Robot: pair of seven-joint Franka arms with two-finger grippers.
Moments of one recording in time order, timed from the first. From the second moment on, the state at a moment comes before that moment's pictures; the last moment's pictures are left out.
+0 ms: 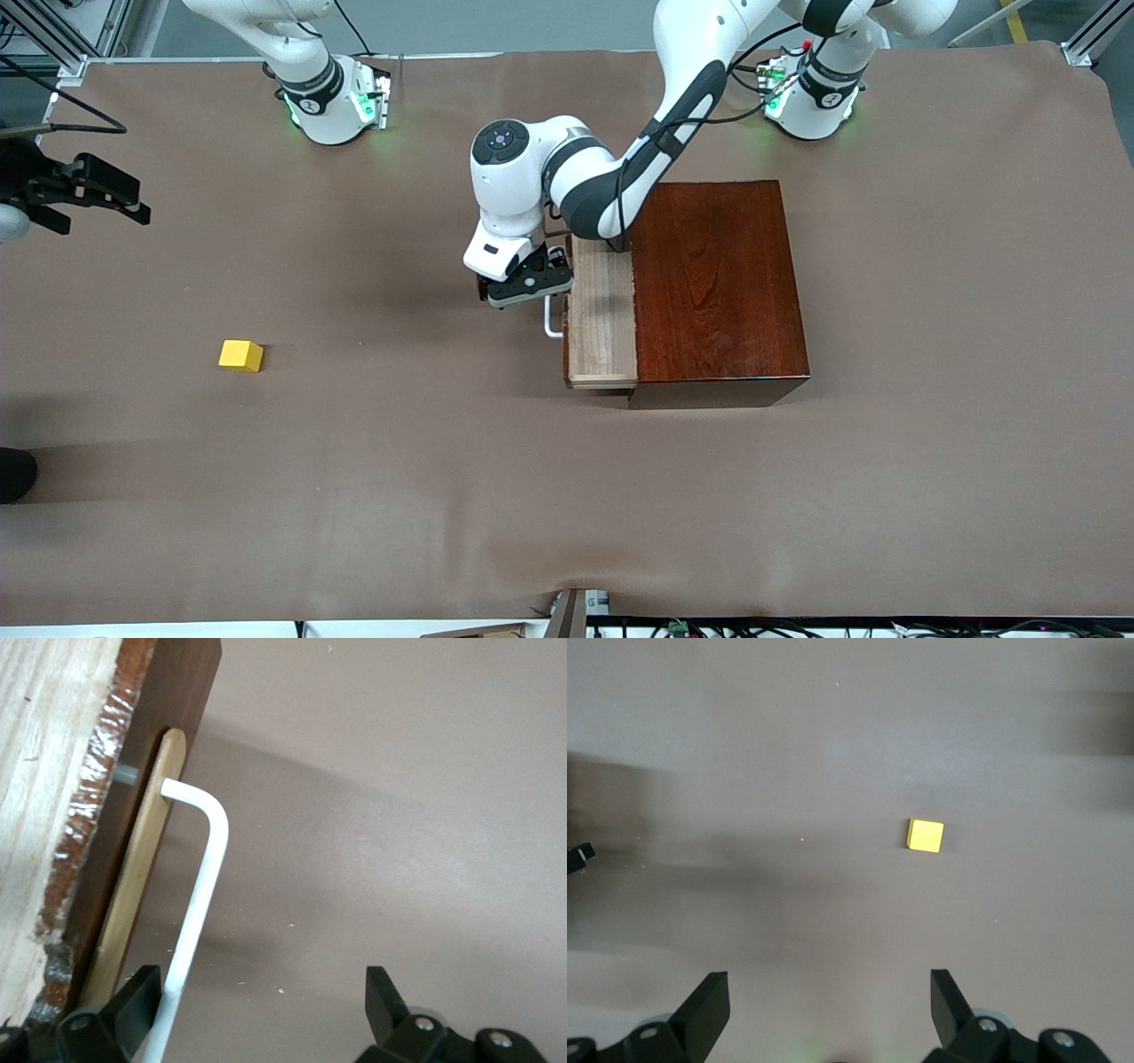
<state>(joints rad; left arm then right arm) -0.89 0.77 -0.06 -1.29 0.22 2.19 -1.34 -0.06 0.02 0.05 -1.46 0.05 1.44 -0.09</state>
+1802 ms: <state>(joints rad) -0.90 0.72 -0.06 -1.25 0.22 2.21 -1.46 -0.16 0.33 0.05 -1.46 0.03 1.69 -0.09</state>
